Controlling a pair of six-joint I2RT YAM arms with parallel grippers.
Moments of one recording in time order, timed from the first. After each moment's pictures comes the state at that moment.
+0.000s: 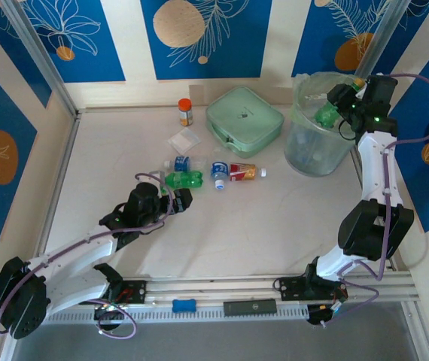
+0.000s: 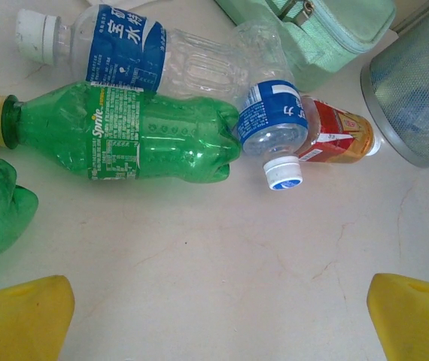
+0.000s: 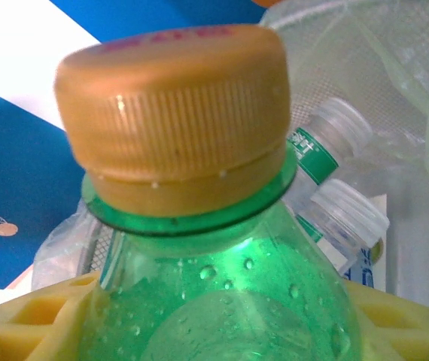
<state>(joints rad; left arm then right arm) -0.66 1.02 0.50 -0.03 -0.07 -0.70 -0.26 1.58 1.58 -0.50 -0.23 0.59</state>
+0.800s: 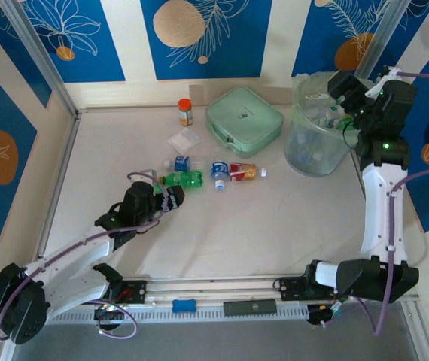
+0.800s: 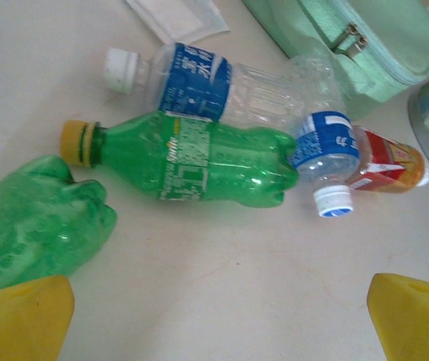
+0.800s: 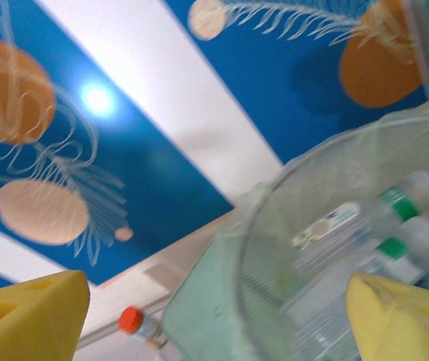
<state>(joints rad) -0.59 0.98 0.50 -0.09 -0.15 -0.67 -0.18 1.24 1.49 -0.43 -0.25 0.58</state>
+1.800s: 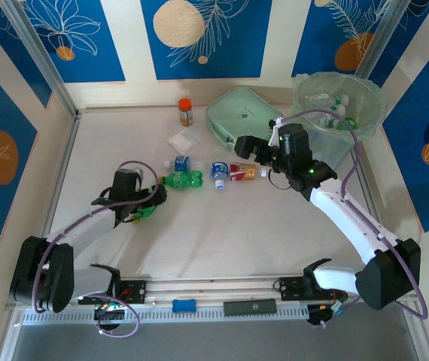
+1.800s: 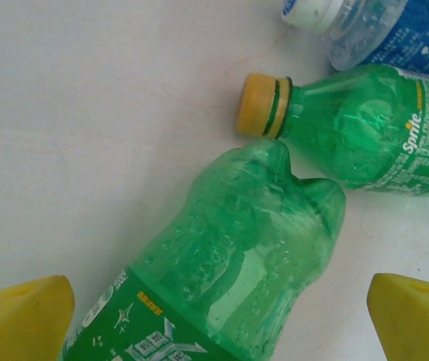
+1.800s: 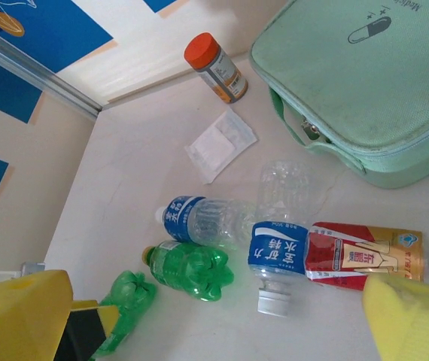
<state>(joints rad) -0.25 1.24 0.56 -0.20 0.09 -0.46 0.43 1.22 1.06 -0.32 -0.15 0.61</state>
